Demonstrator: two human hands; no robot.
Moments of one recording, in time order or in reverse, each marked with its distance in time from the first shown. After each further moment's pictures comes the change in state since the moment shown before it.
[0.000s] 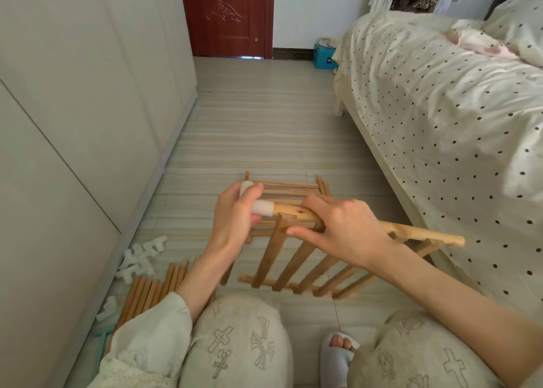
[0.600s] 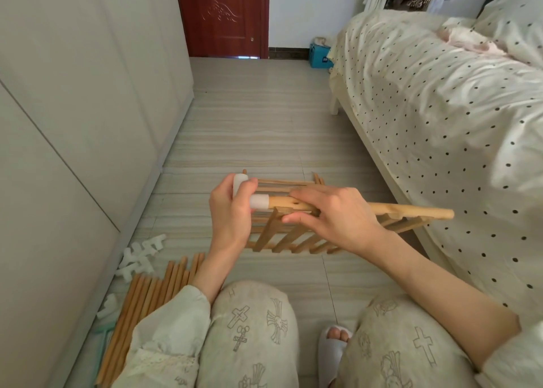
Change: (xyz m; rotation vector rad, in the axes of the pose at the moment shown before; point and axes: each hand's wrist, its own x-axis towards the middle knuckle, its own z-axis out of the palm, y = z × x) left_hand -0.012 0.005 0.008 -0.027 0.149 0.171; right_hand 0.003 0.000 0.000 0.161 0.188 -0.064
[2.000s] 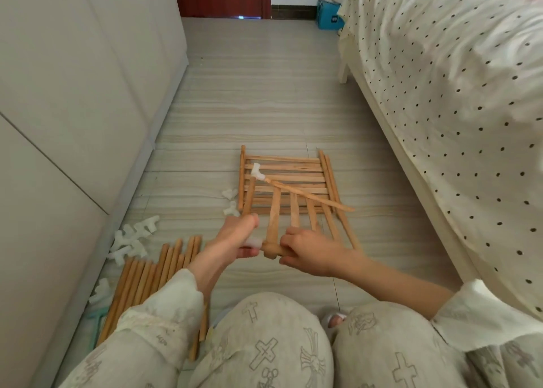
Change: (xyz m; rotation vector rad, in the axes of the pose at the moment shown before) left_hand 0.027 -0.101 0.002 0.401 -0.207 -0.890; right_hand -0.044 0.025 0.105 0.035 -0.952 0.285
